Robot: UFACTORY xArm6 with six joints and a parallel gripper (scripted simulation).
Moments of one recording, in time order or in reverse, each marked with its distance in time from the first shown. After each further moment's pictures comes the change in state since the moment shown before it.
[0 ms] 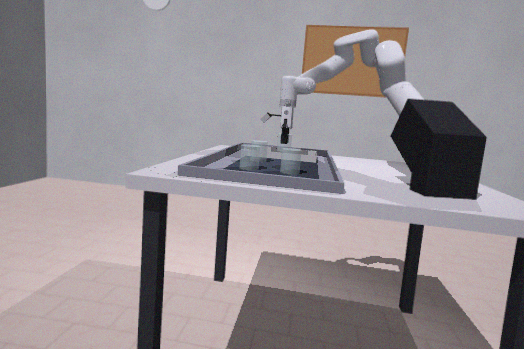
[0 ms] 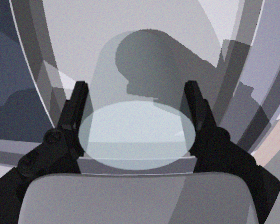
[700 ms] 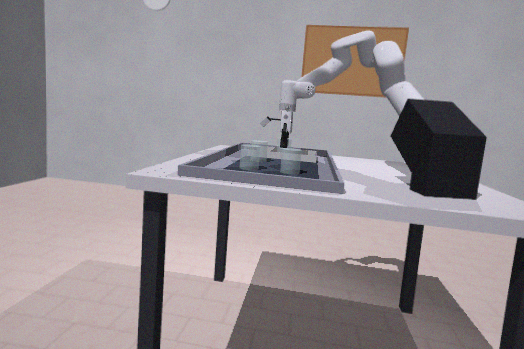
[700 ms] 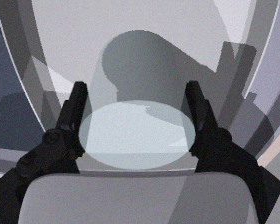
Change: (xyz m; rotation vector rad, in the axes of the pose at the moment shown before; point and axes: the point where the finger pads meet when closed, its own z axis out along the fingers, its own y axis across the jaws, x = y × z) arm 0.000 0.000 0.019 0.000 0.000 0.000
